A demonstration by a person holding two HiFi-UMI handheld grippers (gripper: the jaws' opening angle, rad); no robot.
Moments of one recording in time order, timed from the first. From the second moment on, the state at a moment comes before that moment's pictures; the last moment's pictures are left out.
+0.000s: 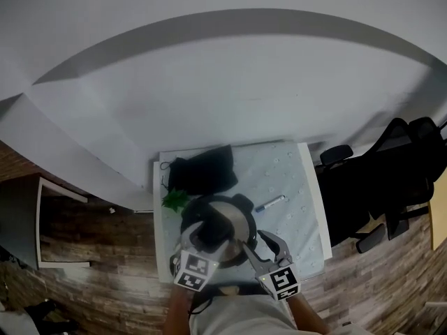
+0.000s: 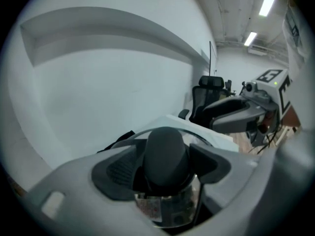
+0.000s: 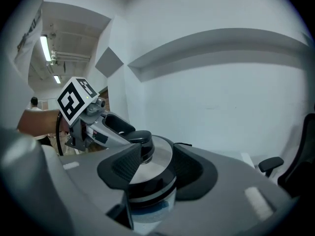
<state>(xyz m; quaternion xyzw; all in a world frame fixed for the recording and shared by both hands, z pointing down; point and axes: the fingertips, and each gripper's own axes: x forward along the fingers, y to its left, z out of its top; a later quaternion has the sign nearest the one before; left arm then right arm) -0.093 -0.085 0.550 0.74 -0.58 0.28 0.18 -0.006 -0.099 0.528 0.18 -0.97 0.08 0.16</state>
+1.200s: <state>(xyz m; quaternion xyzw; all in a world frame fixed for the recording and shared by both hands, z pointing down) -0.088 -0.088 0.570 0.76 -0.52 0.32 0.21 -0.029 -0.096 0.531 0.21 -0.96 0.09 0.18</state>
